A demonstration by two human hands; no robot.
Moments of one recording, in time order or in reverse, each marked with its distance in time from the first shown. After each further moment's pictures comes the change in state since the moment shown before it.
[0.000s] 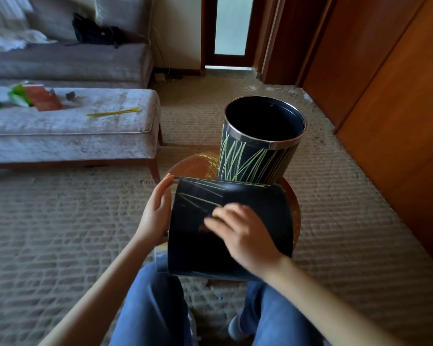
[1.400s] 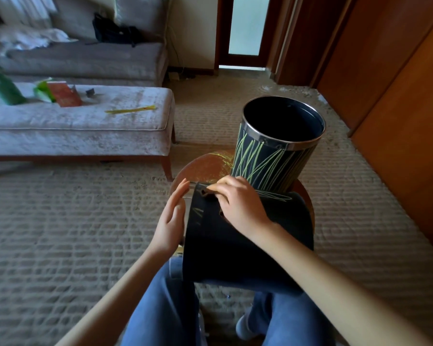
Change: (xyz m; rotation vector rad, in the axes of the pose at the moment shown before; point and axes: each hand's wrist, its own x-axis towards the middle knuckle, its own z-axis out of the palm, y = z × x) left_hand -0.027 -0.016 -0.008 -0.117 -0.062 0.105; right_hand 0.069 -0.001 0.022 0.181 -0.078 0.301
